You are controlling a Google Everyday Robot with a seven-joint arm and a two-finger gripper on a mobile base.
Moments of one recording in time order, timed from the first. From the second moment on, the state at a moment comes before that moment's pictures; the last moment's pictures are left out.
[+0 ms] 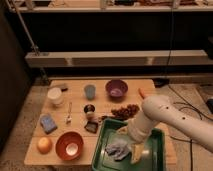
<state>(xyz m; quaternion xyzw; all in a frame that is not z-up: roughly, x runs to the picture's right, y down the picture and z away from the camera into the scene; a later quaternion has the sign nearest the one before) 0.092 0.255 0.655 -0.41 -0.28 -0.08 0.87</state>
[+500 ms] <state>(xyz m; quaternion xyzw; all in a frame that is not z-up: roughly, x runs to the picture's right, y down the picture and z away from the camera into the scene) 0.066 0.257 0.671 -0.45 -0.25 -0.12 0.85</state>
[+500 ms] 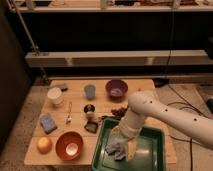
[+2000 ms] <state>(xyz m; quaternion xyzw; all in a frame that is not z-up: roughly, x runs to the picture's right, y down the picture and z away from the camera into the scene) 0.086 0.283 0.709 -0.46 -0.24 -0.13 0.85</state>
